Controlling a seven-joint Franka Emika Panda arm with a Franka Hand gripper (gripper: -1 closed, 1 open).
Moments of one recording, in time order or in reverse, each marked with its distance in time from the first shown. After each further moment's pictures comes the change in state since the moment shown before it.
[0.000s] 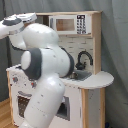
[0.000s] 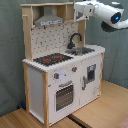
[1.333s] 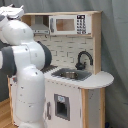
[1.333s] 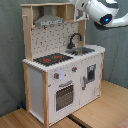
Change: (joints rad) arm -0.008 -0.316 -0.016 0.259 -0.012 -0.051 0.241
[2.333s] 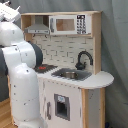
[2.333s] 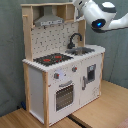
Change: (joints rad) arm -0.008 -0.120 -0.002 0.056 -0.023 -0.178 0.295
